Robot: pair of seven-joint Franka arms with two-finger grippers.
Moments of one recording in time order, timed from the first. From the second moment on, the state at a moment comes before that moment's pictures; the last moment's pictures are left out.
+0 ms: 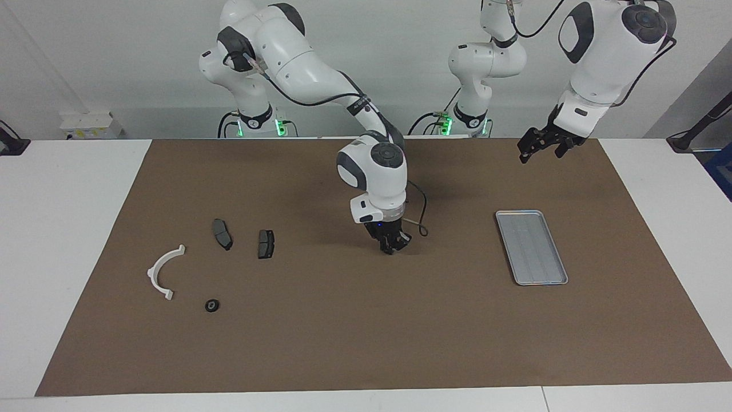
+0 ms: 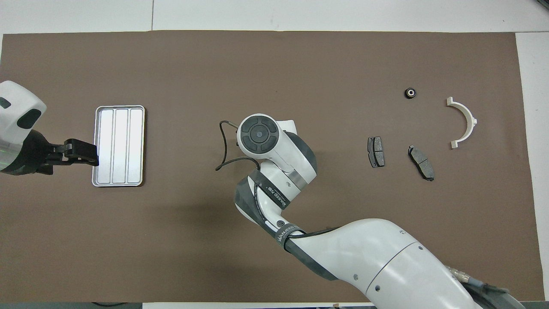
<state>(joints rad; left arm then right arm) -0.08 -0.12 -0.01 -1.84 -0.02 1.63 -0.20 0.53 0.66 0.14 -1.50 -0.16 2.25 1.36</state>
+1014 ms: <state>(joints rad) -0.40 0.07 -0.03 -1.90 -0.01 1.97 -0.63 -0.01 0.53 0.15 -1.38 -0.10 1.86 0.52</state>
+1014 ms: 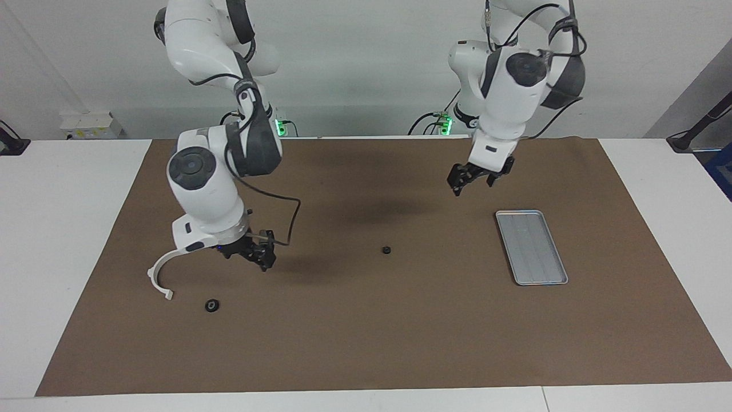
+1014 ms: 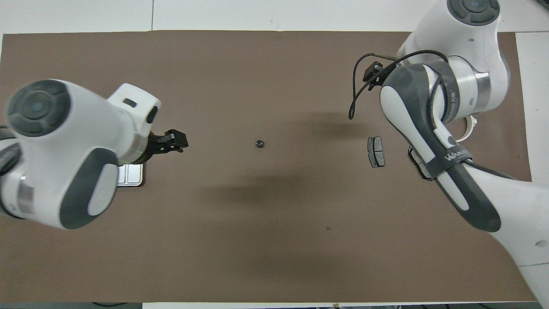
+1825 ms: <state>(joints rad) -0.55 0.43 -0.03 -1.75 -0.05 2.21 -0.81 -0.11 0.66 0.15 -1.45 -0.18 2.13 0.46</state>
